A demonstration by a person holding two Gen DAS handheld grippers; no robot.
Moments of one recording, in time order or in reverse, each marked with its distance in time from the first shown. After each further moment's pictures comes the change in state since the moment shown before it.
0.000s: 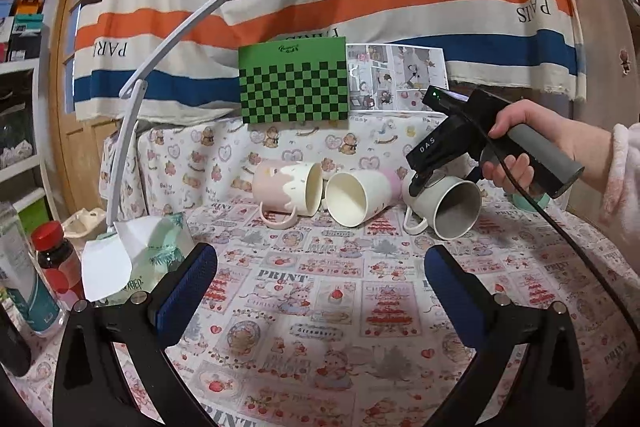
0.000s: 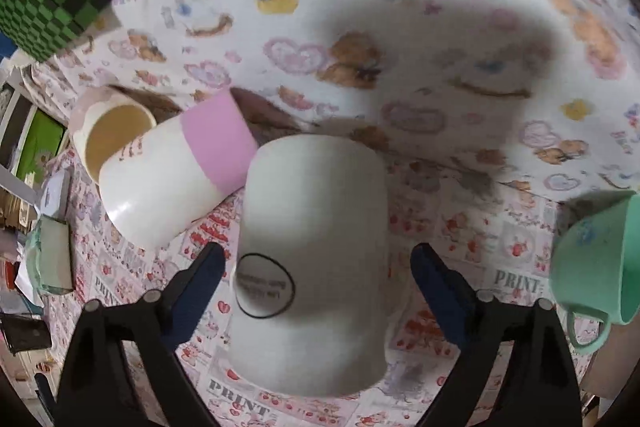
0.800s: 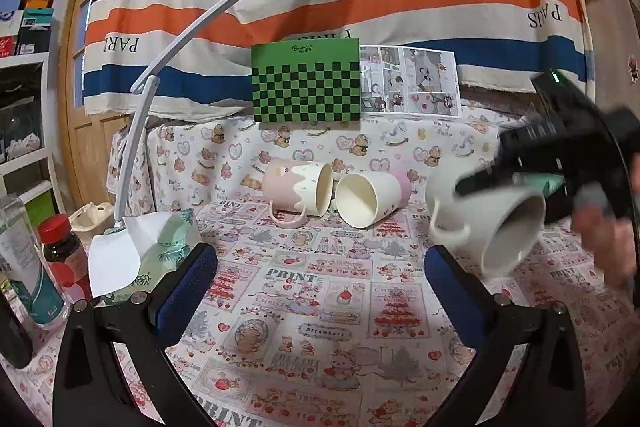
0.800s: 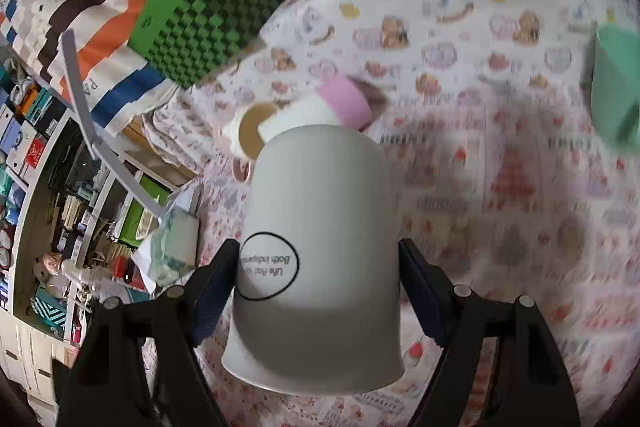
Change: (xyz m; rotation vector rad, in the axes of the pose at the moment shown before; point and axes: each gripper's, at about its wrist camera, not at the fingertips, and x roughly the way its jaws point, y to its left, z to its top) left arm -0.002 0.005 0.000 -0.028 -0.009 0.031; right arm -0.063 0.008 -0.138 0.164 -0.298 0.433
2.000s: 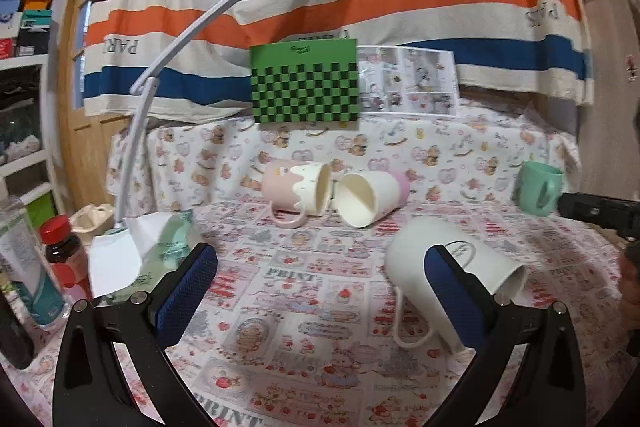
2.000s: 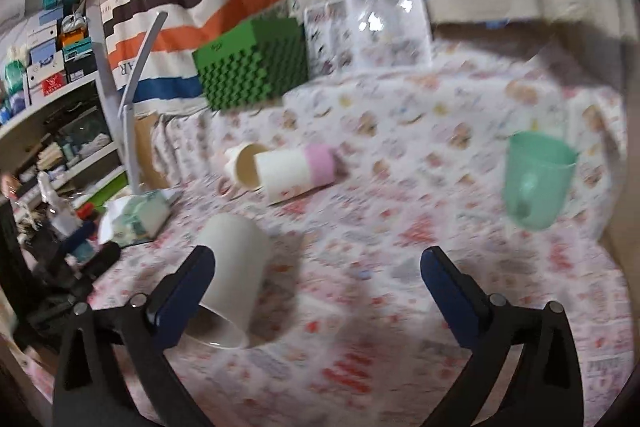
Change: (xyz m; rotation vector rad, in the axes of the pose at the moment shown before) left arm 0.001 -0.002 -0.001 0.013 0.004 0.012; right arm -0.080 -0.025 -0.078 -0.389 -0.419 -0.151
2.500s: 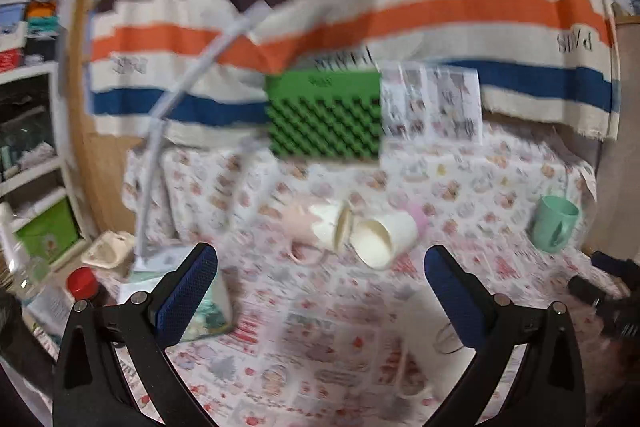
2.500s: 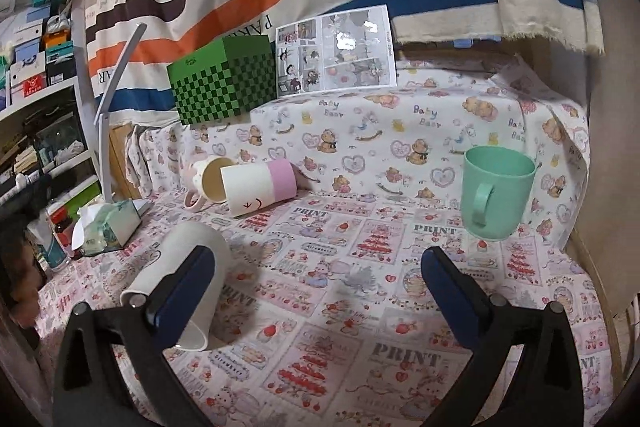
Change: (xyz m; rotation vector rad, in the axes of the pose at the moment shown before) left arm 0.014 0.004 0.084 -0.016 0.097 0.037; right arm -0.014 -0.013 -0.002 -0.009 -0.058 -0.095
